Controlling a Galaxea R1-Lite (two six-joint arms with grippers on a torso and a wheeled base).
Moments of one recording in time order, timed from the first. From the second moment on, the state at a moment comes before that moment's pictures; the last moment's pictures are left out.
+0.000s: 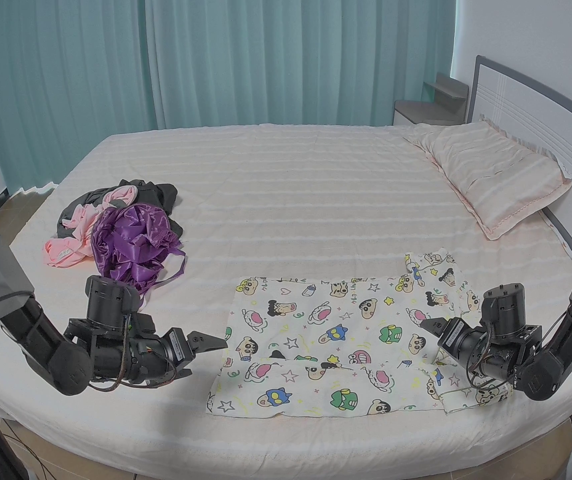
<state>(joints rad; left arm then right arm) -0.27 1.95 -0.52 -0.69 -0.41 -0.80 0.34 1.99 -0.37 -0.97 -0.16 0.90</state>
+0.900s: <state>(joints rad) -0.37 2.18 -0.59 -0.70 -0.35 -0.43 0.36 1.99 -0.34 -1.04 -0.15 0.89</state>
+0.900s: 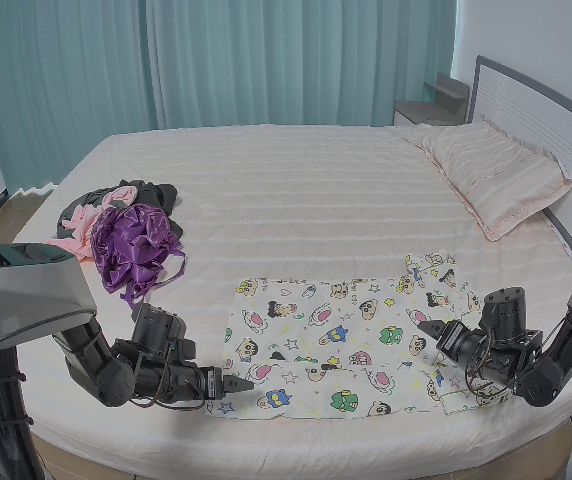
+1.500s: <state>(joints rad) -0.37 2.18 -0.58 -0.69 -0.33 -0.43 0.36 2.00 -0.34 -1.04 -0.15 0.89</state>
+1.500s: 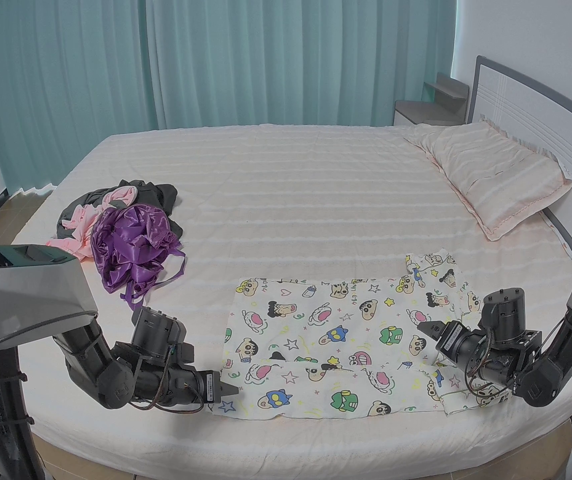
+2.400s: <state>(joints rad) -0.38 2.13 -0.46 -0.64 -0.29 -0.41 0.36 2.00 -0.34 -1.04 -0.15 0.89</state>
